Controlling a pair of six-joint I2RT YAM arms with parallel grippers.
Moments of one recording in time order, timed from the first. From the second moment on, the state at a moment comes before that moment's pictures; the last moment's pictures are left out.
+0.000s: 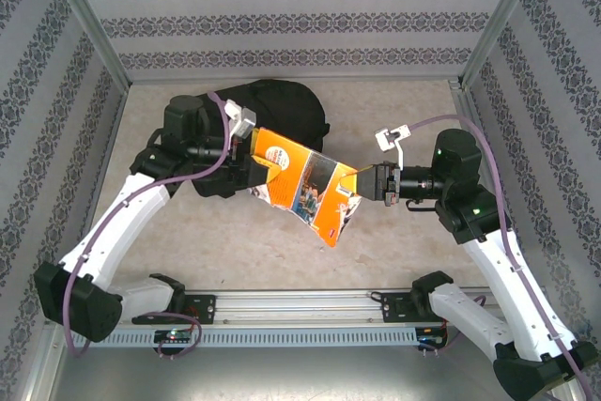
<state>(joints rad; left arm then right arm) -0.33 1.22 1.16 -0.38 1.14 0.05 0.34 0.83 1.00 -0.44 -1.11 0.67</state>
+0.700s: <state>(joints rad) -0.33 1.28 1.10 -0.15 1.22 -0.26 0.25 0.73 0.79 -0.19 -0.94 0.79</state>
